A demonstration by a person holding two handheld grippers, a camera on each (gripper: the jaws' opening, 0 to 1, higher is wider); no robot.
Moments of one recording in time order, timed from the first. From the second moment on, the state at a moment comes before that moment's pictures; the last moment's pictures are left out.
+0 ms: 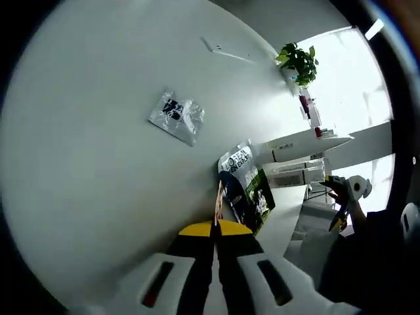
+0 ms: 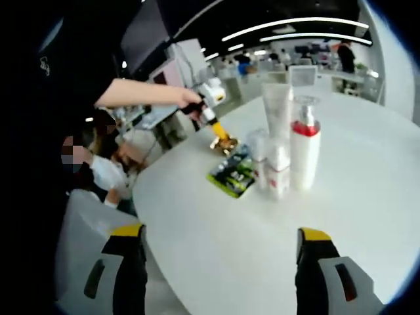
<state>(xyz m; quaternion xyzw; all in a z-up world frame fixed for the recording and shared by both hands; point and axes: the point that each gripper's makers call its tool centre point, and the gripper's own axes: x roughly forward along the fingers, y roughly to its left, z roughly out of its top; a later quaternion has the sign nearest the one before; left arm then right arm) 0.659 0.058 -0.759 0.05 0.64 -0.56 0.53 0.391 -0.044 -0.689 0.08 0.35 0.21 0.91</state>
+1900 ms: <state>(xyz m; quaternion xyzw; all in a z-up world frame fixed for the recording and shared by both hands) 0.698 0.059 -0.786 0.12 0.60 -0.56 0.55 0.394 -0.046 -0.692 0.10 0.35 0.21 0.91</state>
